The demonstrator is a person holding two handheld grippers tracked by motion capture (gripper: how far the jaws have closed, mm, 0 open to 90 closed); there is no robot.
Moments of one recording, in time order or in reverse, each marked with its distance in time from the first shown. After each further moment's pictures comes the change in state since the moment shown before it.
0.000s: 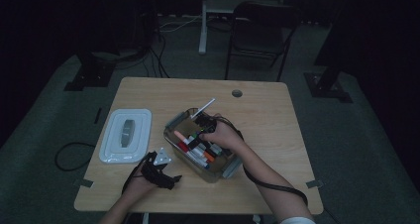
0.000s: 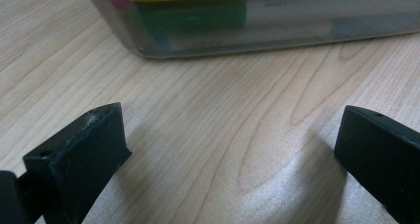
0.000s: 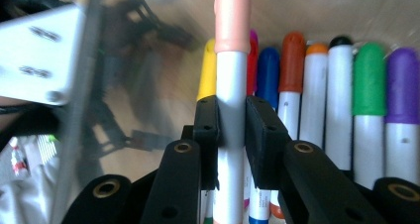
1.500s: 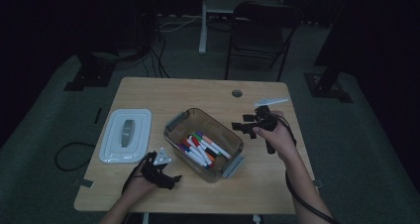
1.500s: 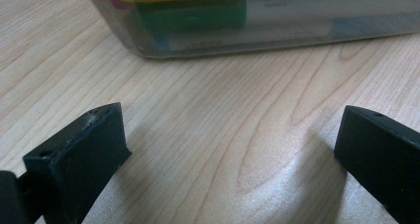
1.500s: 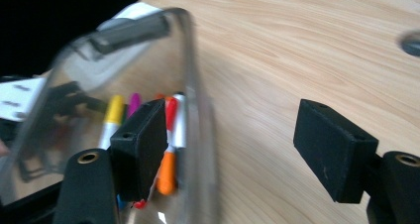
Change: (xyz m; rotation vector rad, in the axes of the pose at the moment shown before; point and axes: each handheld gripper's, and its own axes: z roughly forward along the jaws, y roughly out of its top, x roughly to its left) left arm 0.000 0.000 0.000 0.000 0.001 0.001; right arm -0.055 -0.110 -0.127 -0.556 -0.257 0.046
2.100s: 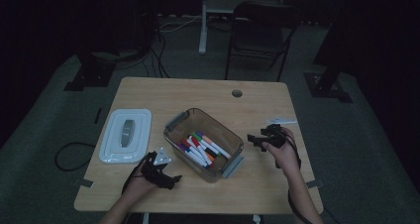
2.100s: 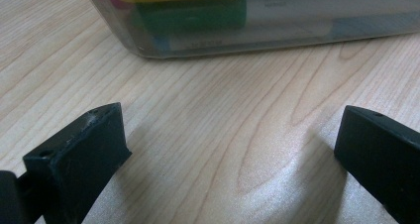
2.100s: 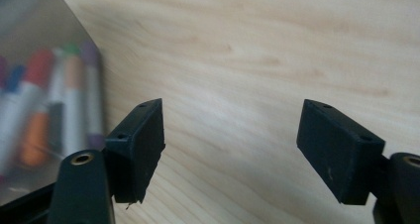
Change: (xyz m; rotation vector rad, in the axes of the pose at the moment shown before) left arm 0.000 0.000 0.000 0.002 0.001 0.005; right arm -0.047 -0.082 0.018 0.006 -0.242 0.089
